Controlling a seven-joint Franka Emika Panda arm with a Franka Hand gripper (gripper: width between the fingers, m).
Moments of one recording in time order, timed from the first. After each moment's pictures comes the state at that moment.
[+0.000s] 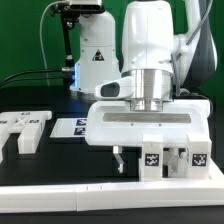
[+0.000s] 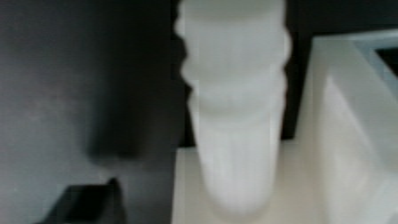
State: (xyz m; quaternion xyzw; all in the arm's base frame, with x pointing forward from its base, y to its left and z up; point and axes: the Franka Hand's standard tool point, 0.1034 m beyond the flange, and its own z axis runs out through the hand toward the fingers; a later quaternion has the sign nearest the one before) arm 0.564 0.050 0.006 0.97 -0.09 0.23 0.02
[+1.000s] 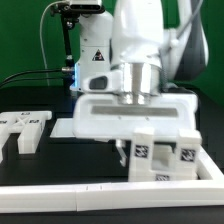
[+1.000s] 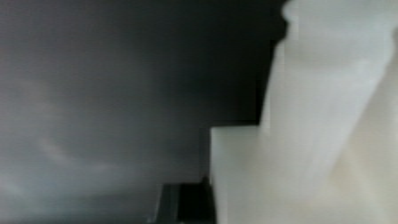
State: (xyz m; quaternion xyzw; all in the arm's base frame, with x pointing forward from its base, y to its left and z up) arm 0.546 0.021 0.026 0.98 -0.07 0.20 0.03
